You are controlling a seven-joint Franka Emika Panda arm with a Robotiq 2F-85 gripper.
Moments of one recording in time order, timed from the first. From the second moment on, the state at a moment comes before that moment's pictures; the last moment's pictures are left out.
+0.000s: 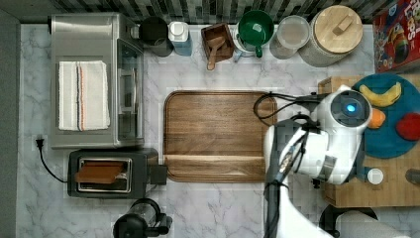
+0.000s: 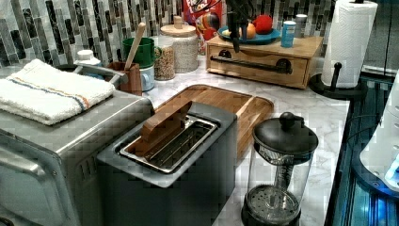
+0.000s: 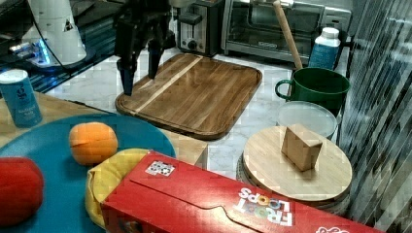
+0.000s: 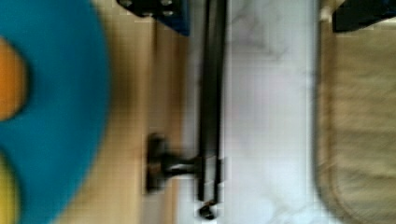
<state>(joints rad) -0.22 0.17 -0.21 -2.10 -0.20 0.68 -1.17</state>
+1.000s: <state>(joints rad) -0.23 0.23 -0.20 -2.10 -0.18 0.83 -1.15</state>
